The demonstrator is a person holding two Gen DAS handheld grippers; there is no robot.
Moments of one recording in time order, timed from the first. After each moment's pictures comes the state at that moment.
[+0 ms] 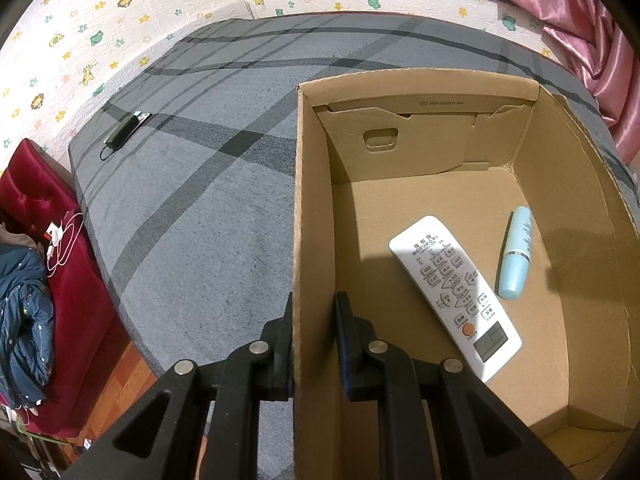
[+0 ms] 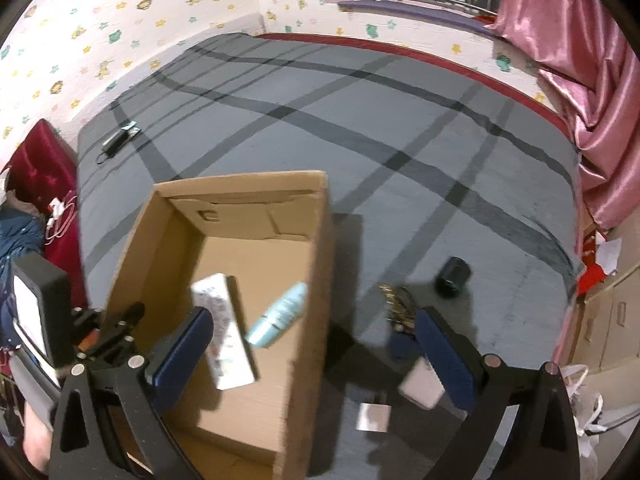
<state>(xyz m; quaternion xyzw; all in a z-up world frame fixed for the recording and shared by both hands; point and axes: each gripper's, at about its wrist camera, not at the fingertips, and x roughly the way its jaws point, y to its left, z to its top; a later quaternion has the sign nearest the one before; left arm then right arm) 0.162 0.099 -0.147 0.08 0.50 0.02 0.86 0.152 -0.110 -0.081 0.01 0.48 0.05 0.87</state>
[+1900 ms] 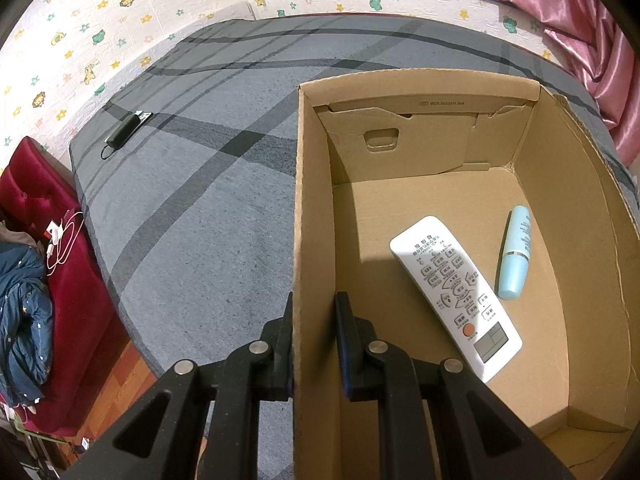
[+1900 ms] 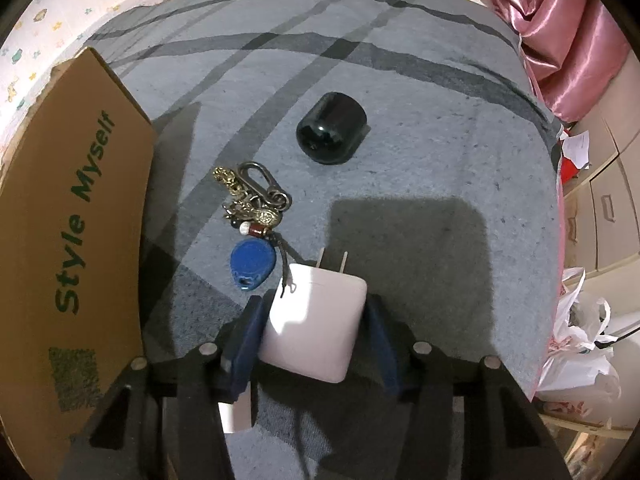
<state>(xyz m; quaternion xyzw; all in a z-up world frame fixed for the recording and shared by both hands) 0.160 0.097 -0.147 0.08 0.50 0.02 0.86 0.143 -0.211 -0.216 0.07 0.57 -0.07 0.82</state>
